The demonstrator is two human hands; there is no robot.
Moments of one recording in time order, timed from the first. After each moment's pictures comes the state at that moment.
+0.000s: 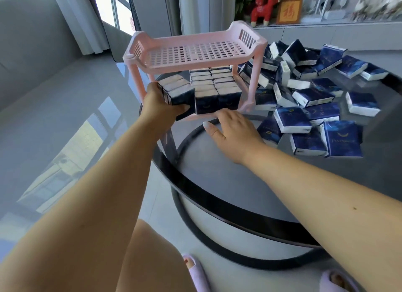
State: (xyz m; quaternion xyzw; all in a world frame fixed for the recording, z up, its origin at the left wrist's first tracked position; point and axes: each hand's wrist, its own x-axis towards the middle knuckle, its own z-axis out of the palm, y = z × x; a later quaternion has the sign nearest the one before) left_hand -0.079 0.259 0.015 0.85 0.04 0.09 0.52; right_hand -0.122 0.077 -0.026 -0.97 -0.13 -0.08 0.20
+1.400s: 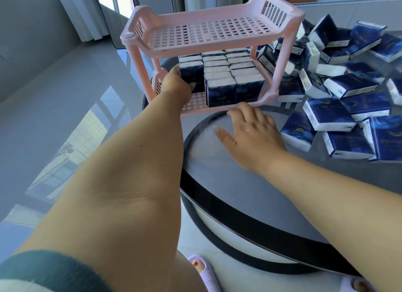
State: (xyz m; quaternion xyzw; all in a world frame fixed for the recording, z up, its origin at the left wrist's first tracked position) left_hand 0.018 0.250 -0.009 0.91 0.06 0.05 0.41; right_hand -0.113 0.094 -0.044 -0.99 -0.07 -0.09 0.06
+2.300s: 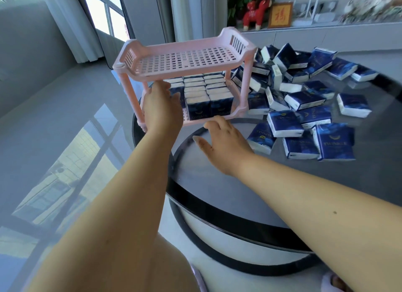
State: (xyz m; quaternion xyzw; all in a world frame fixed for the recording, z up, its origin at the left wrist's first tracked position) left_hand -0.066 0.222 0.019 0.89 0.08 0.23 0.39; right_hand -0.126 0.084 -0.030 -0.97 -0.14 -0.09 0.18
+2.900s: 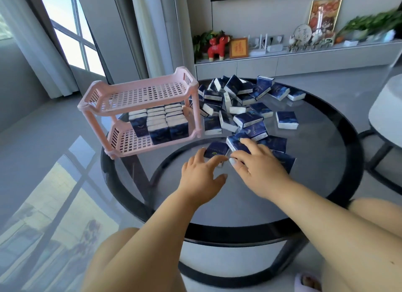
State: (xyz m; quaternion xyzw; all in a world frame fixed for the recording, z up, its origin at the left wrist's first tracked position) left_hand -0.165 0.108 -0.039 0.95 -0.24 0.03 0.18; right_hand -0.208 -0.060 -0.023 -0.98 -0.01 -0.10 0.14
